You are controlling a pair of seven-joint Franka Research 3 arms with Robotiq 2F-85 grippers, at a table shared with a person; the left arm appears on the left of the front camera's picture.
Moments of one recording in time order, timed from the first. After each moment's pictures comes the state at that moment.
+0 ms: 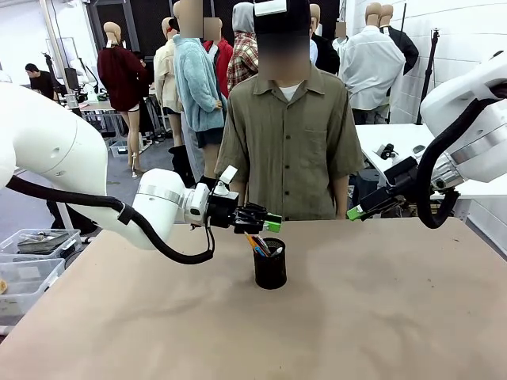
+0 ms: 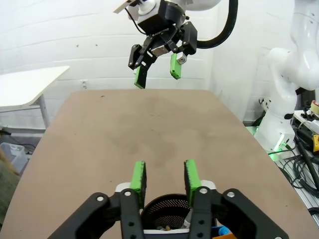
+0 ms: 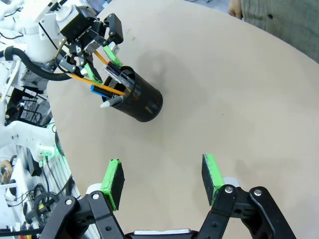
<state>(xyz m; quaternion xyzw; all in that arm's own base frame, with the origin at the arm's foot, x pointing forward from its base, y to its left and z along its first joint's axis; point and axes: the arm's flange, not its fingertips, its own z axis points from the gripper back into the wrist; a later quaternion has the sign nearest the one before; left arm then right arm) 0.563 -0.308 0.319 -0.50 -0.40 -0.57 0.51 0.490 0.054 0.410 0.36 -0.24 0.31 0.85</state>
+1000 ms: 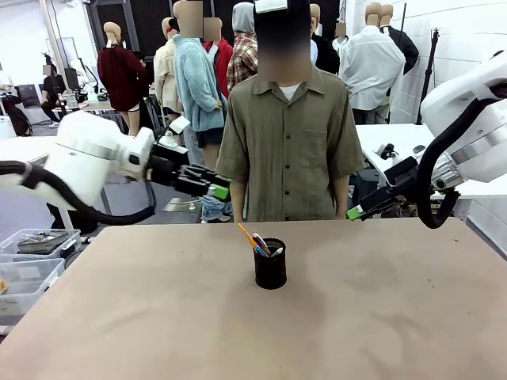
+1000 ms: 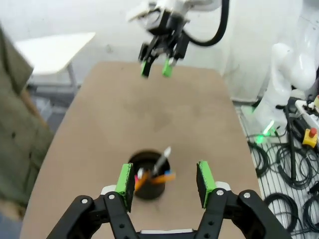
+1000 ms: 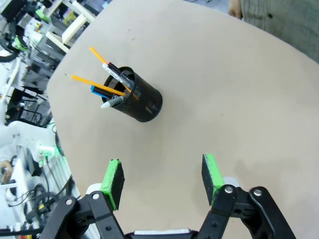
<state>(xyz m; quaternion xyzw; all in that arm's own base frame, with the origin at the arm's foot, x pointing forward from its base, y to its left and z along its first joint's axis) 0.499 -0.190 0.469 -0.39 -0.36 -0.57 0.63 0.490 0.053 0.410 0.36 -0.24 0.31 0.85</state>
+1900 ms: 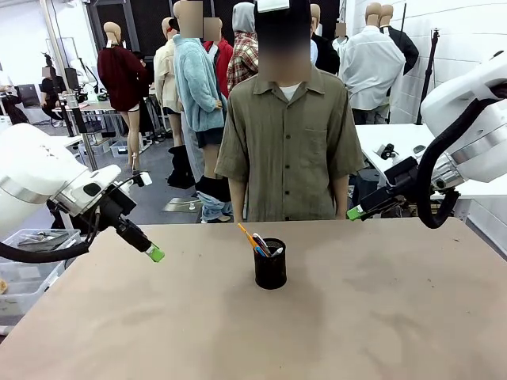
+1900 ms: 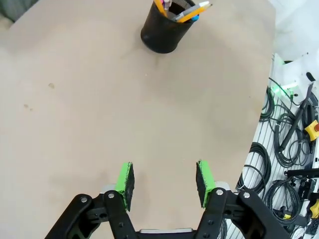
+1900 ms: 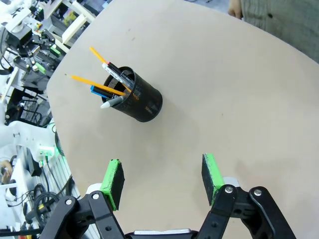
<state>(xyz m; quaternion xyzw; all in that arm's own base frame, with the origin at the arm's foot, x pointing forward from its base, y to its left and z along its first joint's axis) 0.426 -0.104 0.416 -0.27 -0.17 -0.44 0.84 0.490 0.053 0.410 0.36 -0.24 0.31 0.85</state>
